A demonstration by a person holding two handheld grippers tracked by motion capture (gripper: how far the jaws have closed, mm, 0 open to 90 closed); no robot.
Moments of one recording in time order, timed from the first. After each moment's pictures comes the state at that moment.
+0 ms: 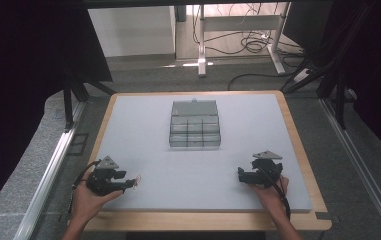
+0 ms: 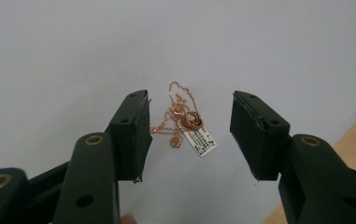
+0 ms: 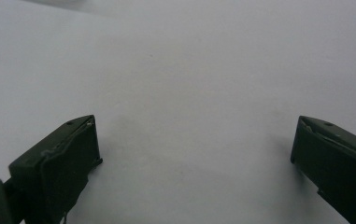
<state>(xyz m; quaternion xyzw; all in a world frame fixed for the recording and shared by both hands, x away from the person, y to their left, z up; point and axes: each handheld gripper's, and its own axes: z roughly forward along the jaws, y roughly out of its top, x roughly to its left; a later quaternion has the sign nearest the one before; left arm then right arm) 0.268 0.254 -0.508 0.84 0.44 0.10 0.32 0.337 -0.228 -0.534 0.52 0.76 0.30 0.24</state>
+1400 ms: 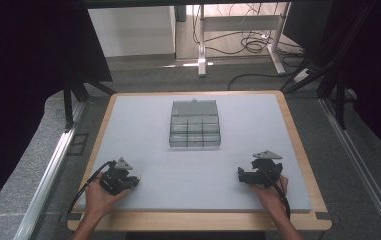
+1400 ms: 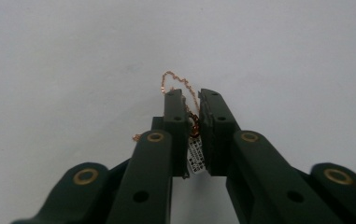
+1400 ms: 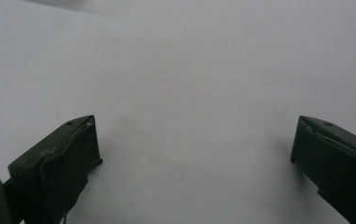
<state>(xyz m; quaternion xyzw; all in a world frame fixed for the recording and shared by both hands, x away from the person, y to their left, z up) 0.283 0.233 -0.526 0.86 0.43 0.10 0.26 0.338 -0.228 -0.534 0.52 0.76 0.30 0.24</state>
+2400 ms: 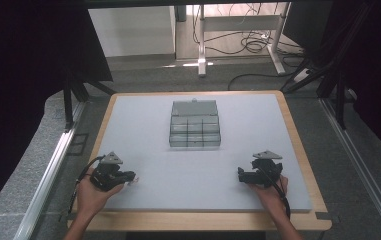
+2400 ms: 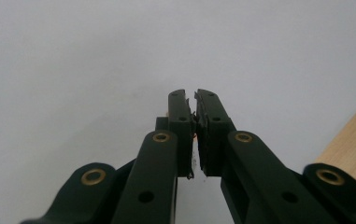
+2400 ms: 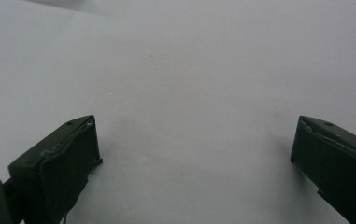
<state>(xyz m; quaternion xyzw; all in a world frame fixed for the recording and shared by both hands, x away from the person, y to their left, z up) 0.277 0.248 -0.493 0.84 0.43 0.09 0.32 0.338 -0.228 -0.534 0.52 0.76 0.30 0.24</state>
